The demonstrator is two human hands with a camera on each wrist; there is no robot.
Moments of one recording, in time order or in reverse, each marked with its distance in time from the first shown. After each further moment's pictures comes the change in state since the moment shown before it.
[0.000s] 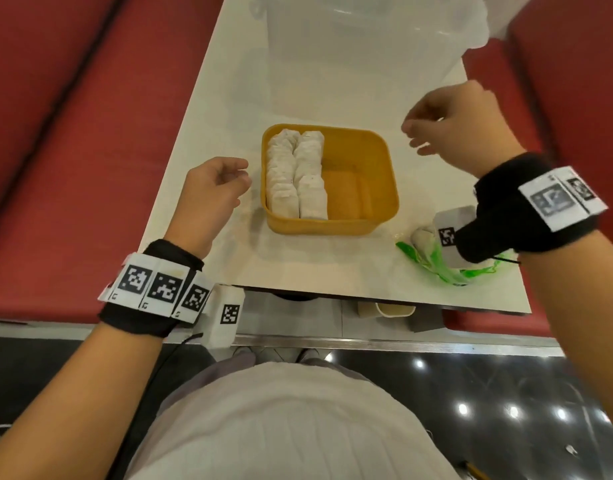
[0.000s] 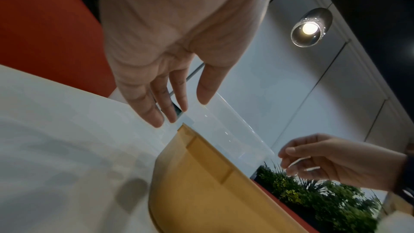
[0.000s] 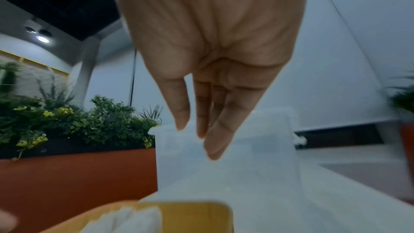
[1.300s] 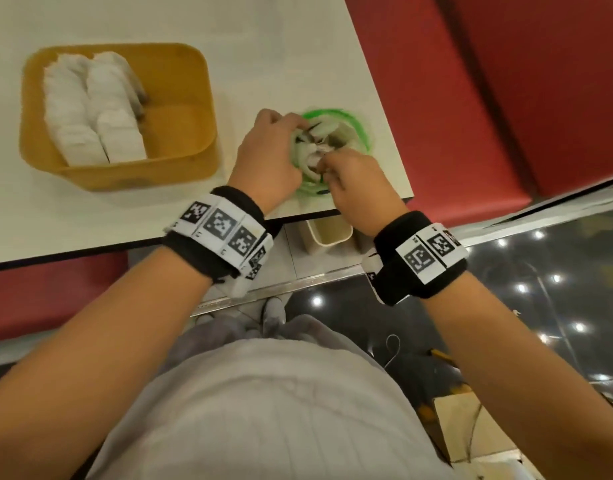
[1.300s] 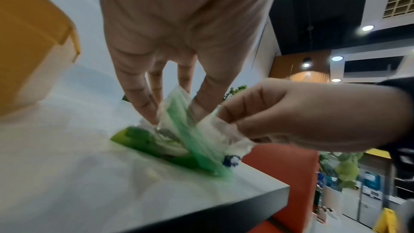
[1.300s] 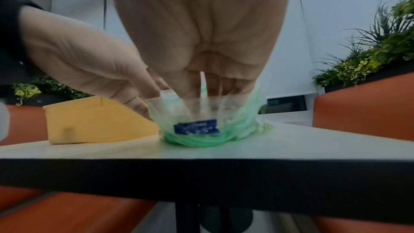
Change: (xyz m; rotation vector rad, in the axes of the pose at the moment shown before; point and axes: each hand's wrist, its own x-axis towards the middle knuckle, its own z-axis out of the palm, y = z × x) left_hand -0.077 0.012 0.239 0.731 -0.430 0.429; right_hand -0.158 0.150 0.046 -0.137 -0.039 0.030
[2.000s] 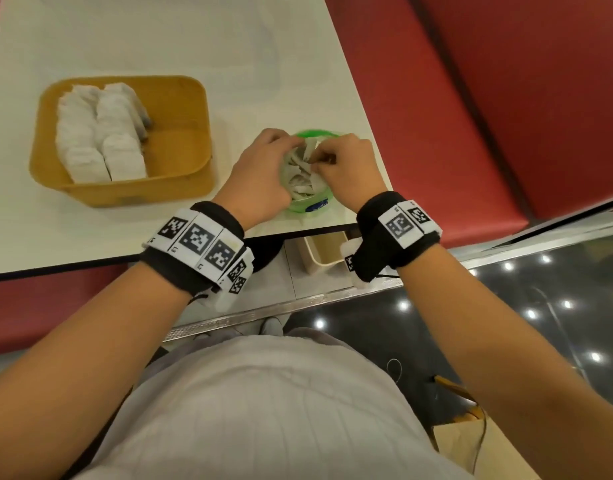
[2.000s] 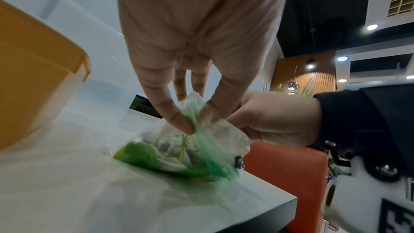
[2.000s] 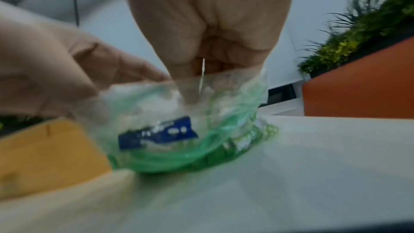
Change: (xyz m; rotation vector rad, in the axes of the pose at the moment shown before) left_hand 0.000 0.004 -0.006 -0.015 -0.037 0.100; right_hand 0.045 0.009 -0.014 0.191 0.139 0.125
